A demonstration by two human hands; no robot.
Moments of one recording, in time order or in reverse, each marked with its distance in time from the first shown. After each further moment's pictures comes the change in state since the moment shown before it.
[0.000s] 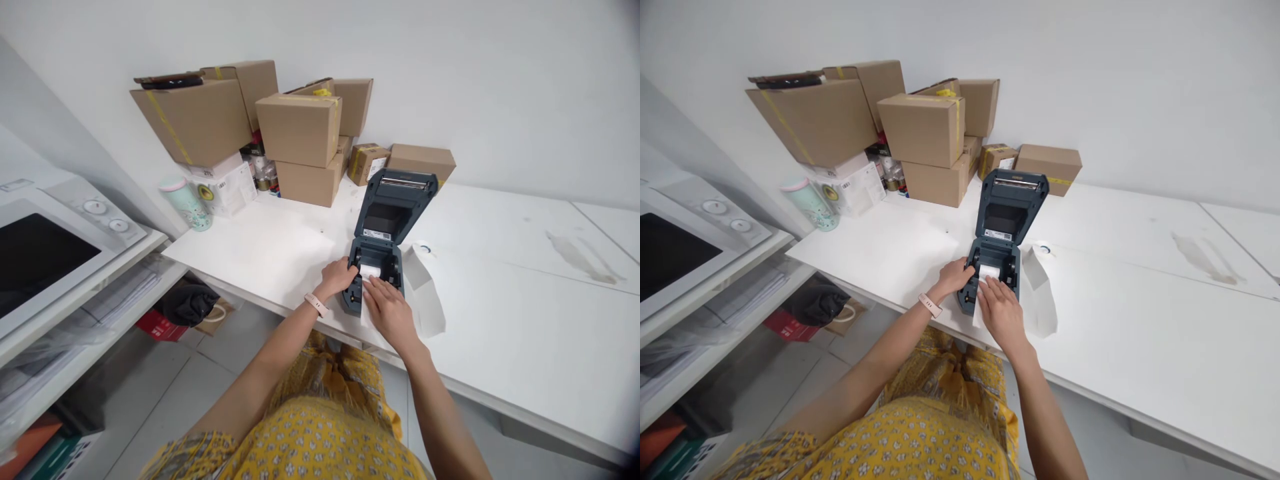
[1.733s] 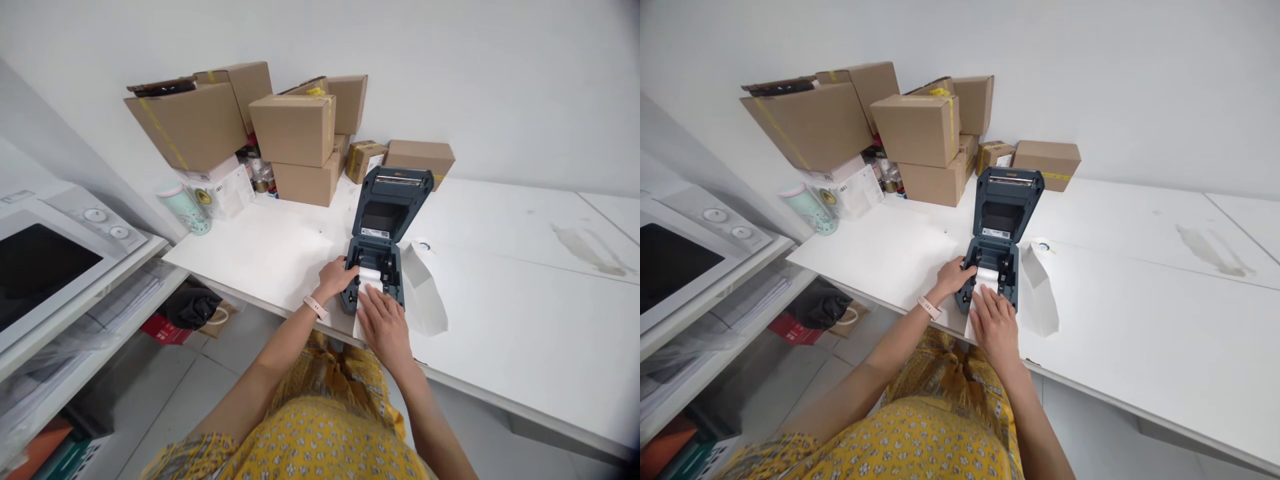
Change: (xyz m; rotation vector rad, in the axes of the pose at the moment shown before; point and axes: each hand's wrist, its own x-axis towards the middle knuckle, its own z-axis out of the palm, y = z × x) left_hand -0.001 0.000 0.004 -0.197 0.086 -0.047; right_hand -0.029 -0.023 -0.003 -0.048 0.094 -0.036
